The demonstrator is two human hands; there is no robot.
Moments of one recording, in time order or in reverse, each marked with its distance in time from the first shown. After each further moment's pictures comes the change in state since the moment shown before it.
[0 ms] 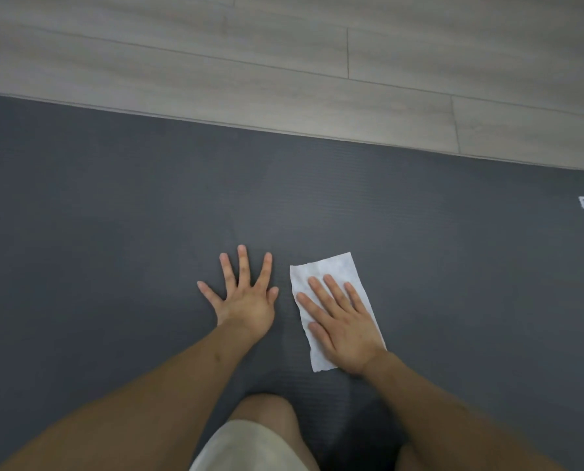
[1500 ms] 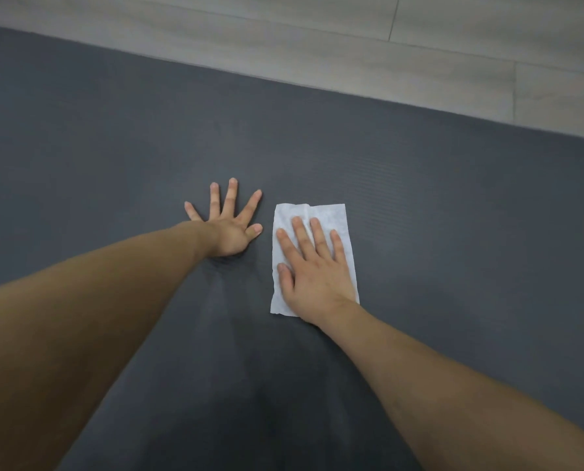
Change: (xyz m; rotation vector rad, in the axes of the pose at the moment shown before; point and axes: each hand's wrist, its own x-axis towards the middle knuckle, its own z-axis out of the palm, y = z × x) left_hand 0.014 0.015 0.010 0.126 0.039 -0.151; right_hand 0.007 0.010 0.023 0.057 0.097 -0.030
